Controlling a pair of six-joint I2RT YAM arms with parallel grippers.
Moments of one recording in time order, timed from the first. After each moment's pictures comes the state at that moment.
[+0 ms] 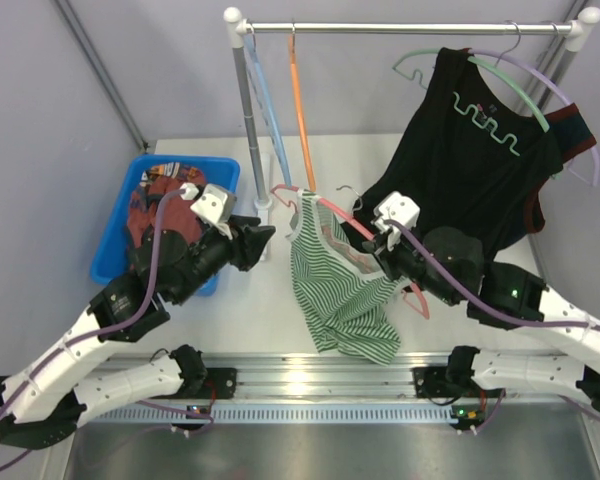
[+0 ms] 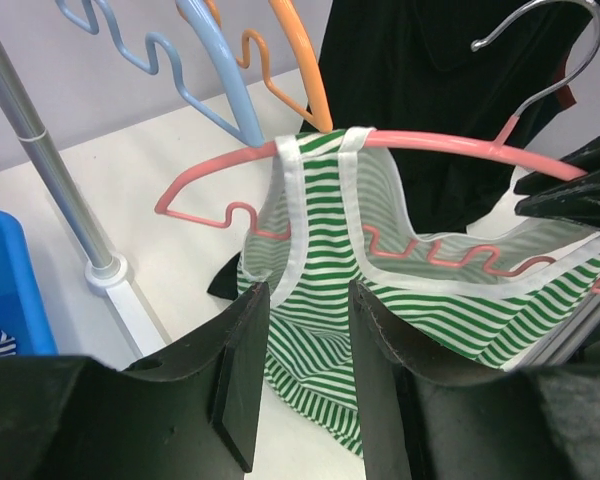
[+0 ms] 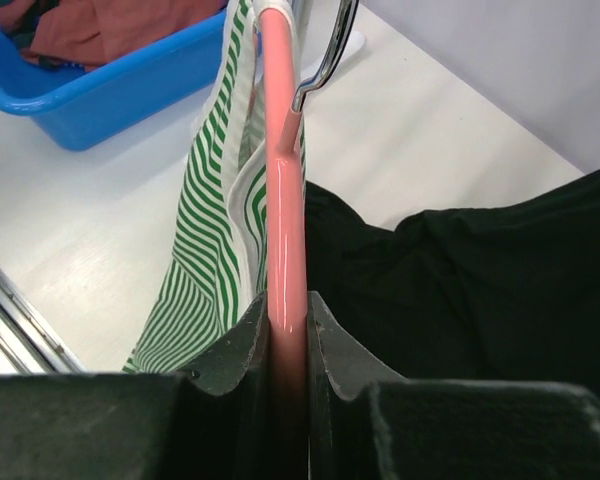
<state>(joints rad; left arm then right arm) -0.97 0.77 1.14 -0.44 -0.29 -0.16 1.14 0.87 1.14 -0.58 0.42 -0.05</state>
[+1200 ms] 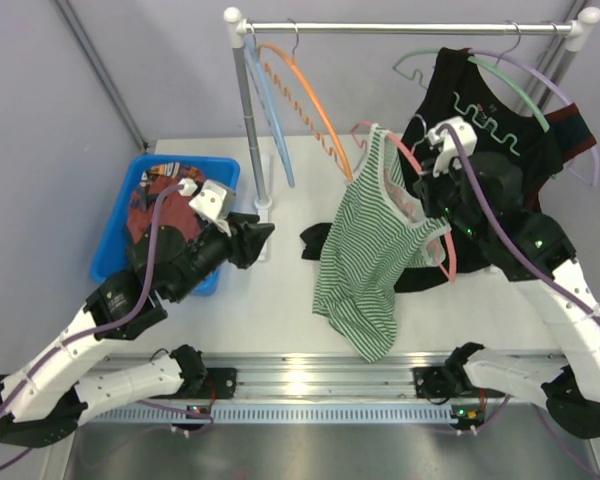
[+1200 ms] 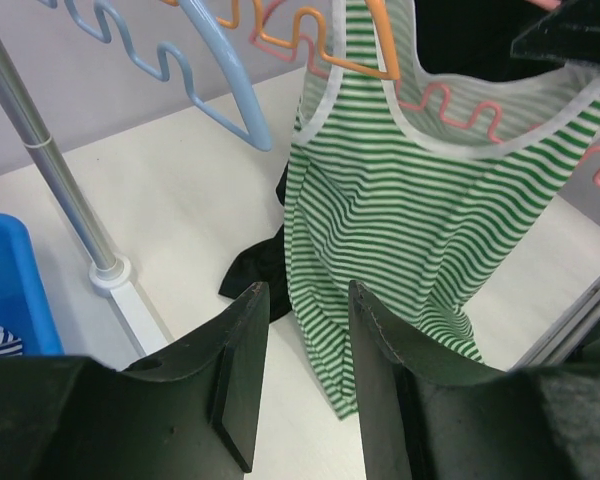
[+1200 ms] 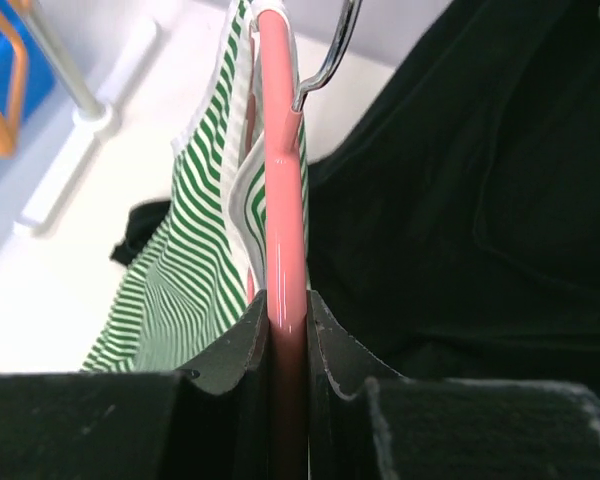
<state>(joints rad) -0.97 0.79 1.19 -0.48 -0.29 -0.15 0.62 1.03 1.45 -0.80 0.32 0.00</state>
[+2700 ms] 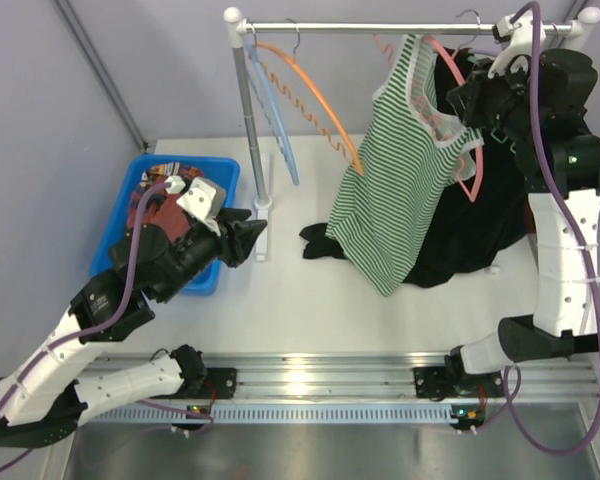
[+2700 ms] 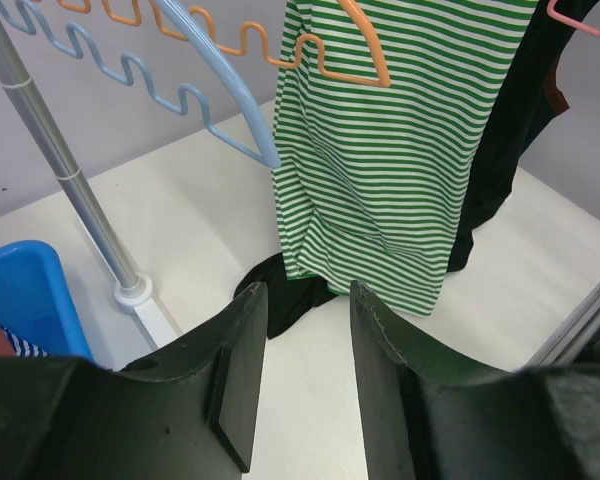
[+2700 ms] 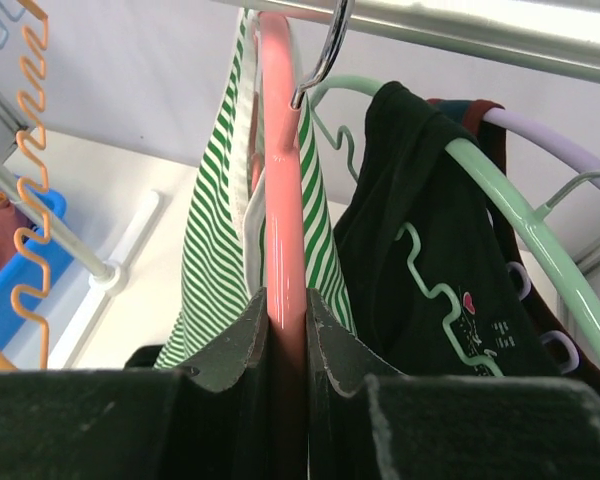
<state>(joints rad) -0.97 0.79 1.28 -0.53 -0.27 -0.09 0.14 1.45 2.13 -0.84 -0.18 -0.03</state>
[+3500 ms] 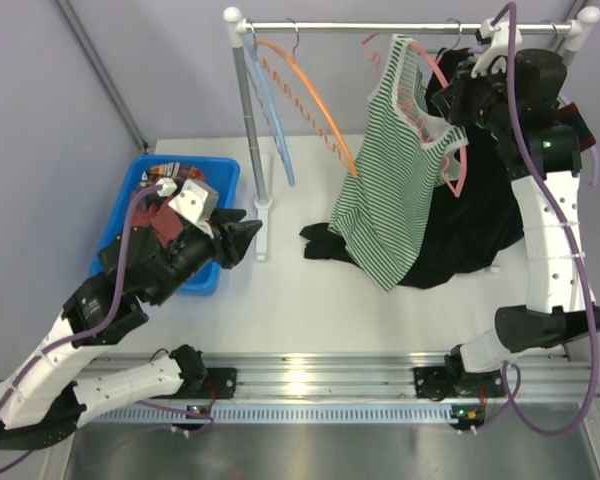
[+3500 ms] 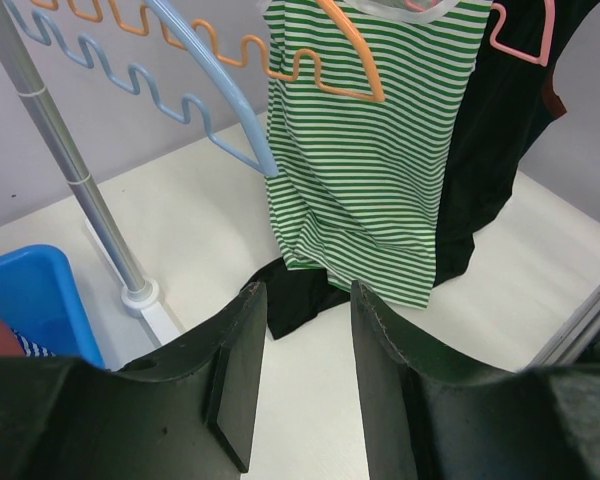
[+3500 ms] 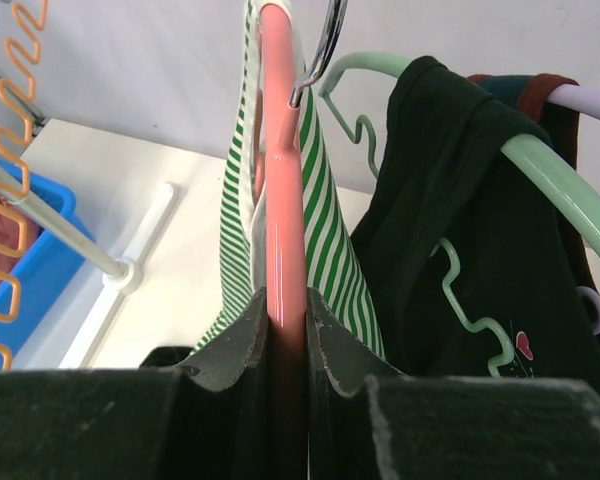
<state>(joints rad) -0.97 0.77 1.29 -0.55 -0.27 -0.08 0.12 1.52 2.04 -0.73 -0.24 0.02</state>
